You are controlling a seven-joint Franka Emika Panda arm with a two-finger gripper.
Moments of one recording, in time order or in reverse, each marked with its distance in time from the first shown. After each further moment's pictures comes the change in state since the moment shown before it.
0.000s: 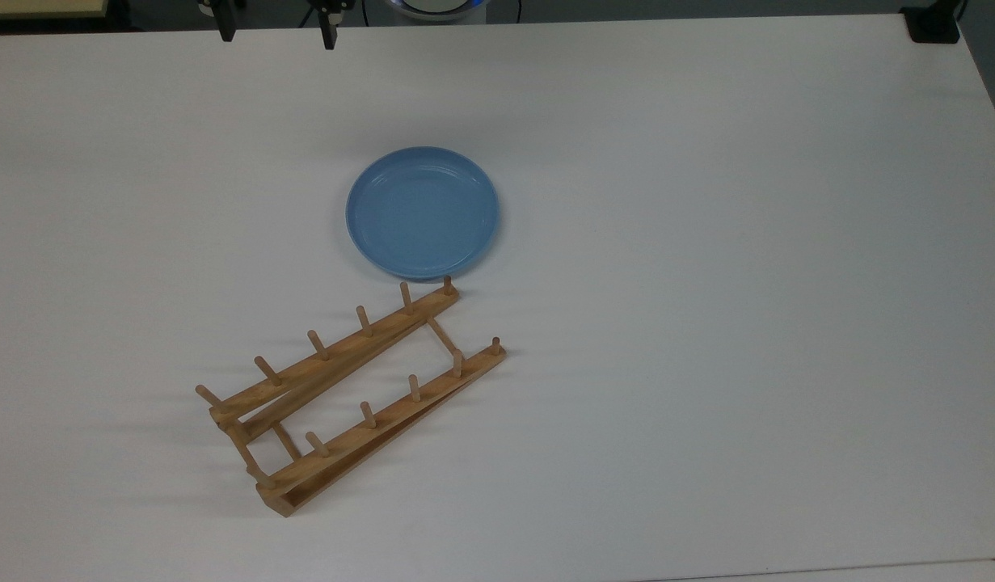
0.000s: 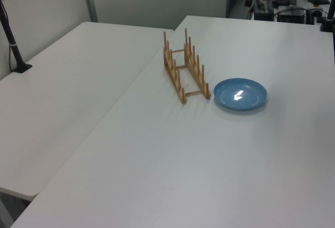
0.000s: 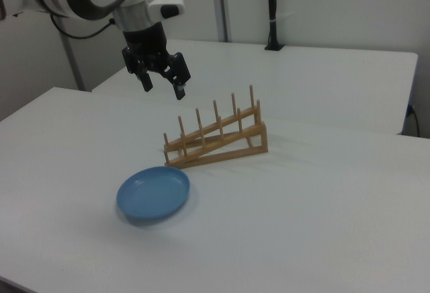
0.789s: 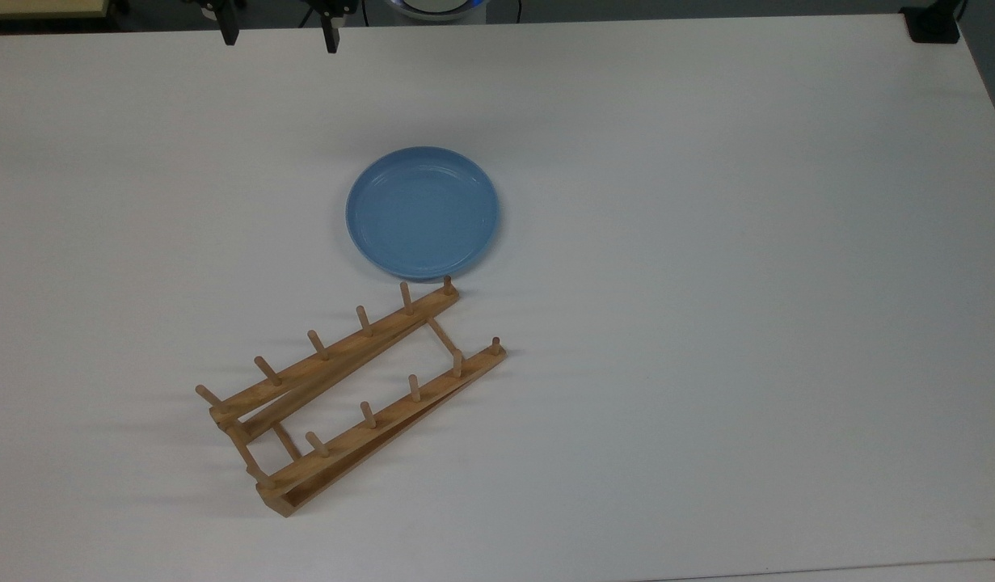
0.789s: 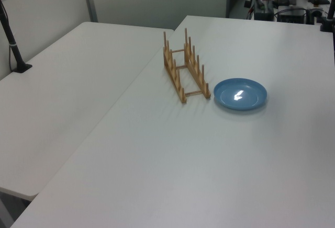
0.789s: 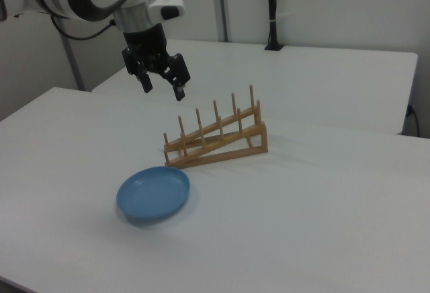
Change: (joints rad) arm 0.004 0.006 0.000 0.000 0.000 0.000 0.002
